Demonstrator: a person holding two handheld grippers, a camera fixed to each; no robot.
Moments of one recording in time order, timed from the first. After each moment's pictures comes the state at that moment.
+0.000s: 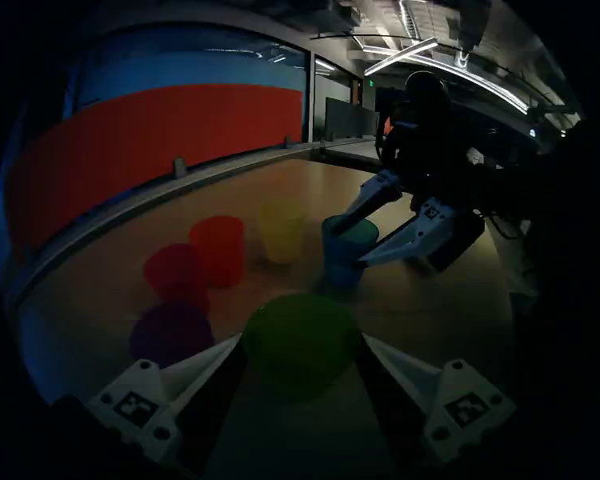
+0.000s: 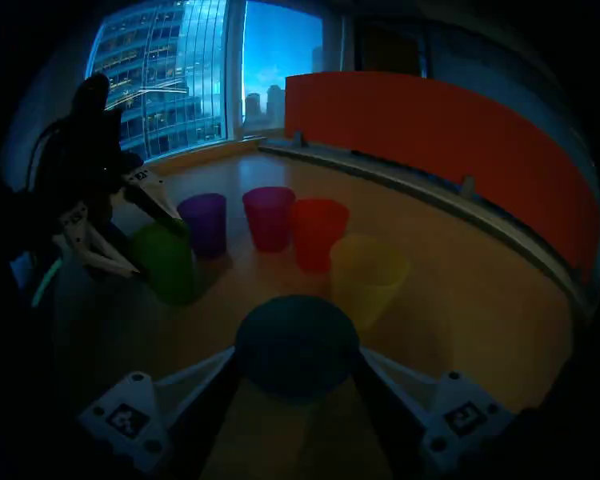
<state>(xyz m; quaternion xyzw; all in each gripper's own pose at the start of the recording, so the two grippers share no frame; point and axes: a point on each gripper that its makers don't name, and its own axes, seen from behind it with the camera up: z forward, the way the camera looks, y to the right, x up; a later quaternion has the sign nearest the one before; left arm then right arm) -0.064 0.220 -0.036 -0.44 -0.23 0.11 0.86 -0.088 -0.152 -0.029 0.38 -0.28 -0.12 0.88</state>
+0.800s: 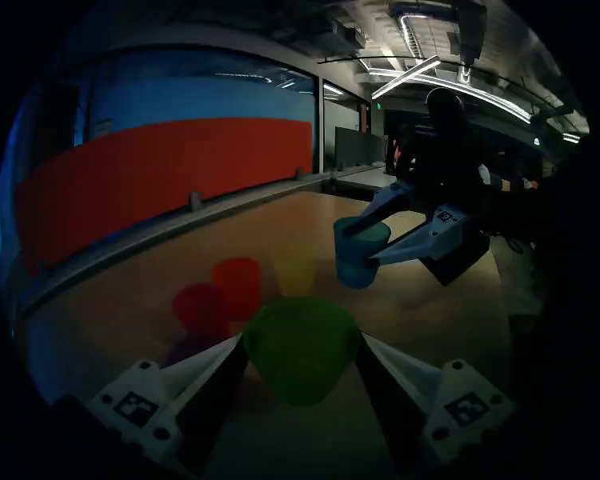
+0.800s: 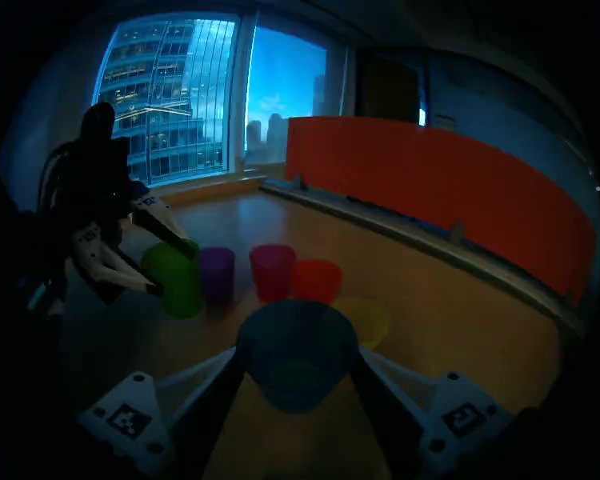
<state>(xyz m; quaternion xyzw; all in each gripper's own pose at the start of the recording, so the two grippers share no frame) -0.009 0.211 -0.027 -0.42 -0.17 0.09 0.89 -0.013 -0.159 -0.026 0.38 -0.20 -0.11 0.90</state>
